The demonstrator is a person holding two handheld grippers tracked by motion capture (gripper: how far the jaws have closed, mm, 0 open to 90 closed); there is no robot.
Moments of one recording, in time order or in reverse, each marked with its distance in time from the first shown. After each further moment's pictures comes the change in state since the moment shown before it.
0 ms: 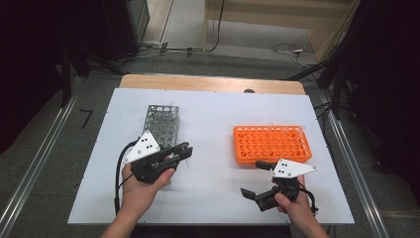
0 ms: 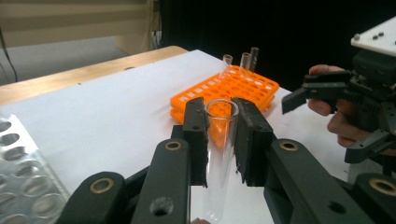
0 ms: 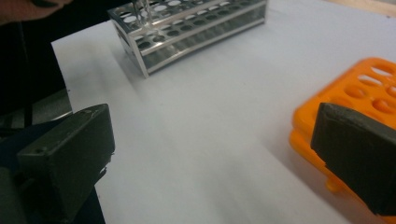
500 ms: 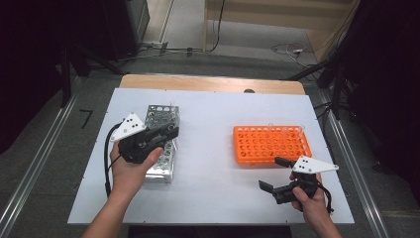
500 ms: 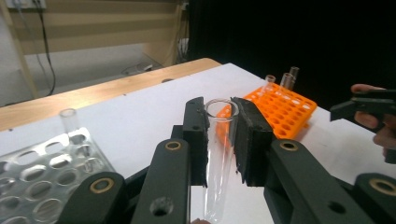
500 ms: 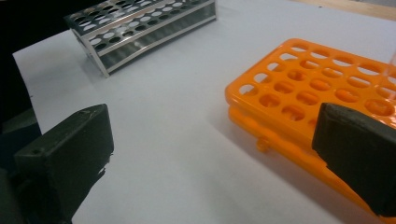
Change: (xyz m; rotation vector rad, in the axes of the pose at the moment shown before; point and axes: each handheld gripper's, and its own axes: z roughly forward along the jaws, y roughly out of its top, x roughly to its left) left arm 0.040 0.022 -0.005 -0.022 0.095 -0.028; right arm -0.031 -0.016 -0.029 -0.032 -0.098 0.071
